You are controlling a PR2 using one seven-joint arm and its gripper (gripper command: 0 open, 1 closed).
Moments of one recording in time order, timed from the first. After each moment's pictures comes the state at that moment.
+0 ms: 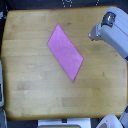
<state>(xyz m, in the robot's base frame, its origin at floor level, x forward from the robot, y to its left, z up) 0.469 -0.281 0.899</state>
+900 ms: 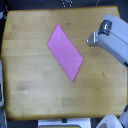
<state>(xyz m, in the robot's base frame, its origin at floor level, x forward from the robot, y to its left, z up) 0.446 -0.266 0.879</state>
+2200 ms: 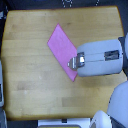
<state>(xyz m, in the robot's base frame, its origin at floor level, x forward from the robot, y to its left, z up) 0.362 -0.130 0.807</state>
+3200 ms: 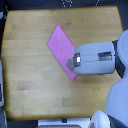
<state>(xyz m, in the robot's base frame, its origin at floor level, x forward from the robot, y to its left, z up) 0.374 -0.120 0.744</state>
